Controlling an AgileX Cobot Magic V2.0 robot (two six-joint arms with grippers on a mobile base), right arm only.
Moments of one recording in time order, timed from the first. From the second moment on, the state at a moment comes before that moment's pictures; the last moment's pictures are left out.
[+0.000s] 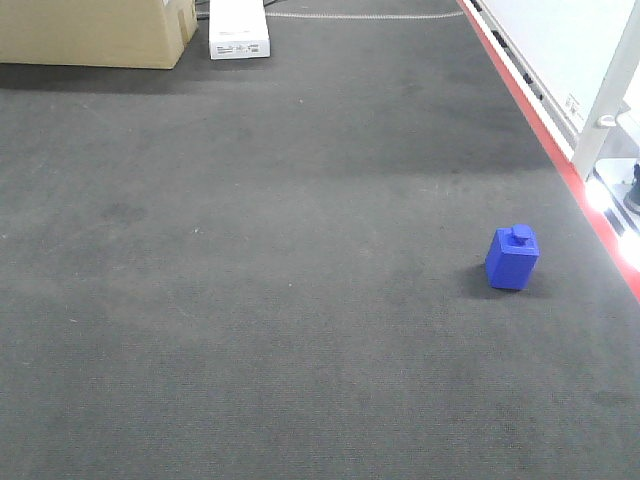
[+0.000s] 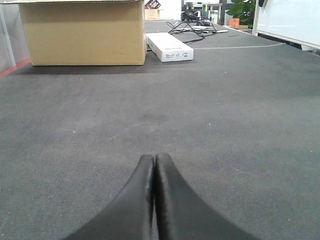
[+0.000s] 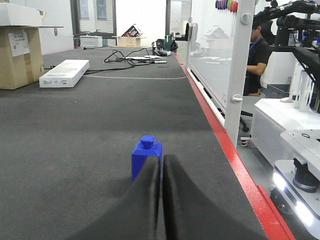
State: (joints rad) arm -0.01 -0.01 0.03 -0.08 0.05 0.03
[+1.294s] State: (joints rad) arm -0.01 -0.01 0.01 -0.08 -0.28 0.03
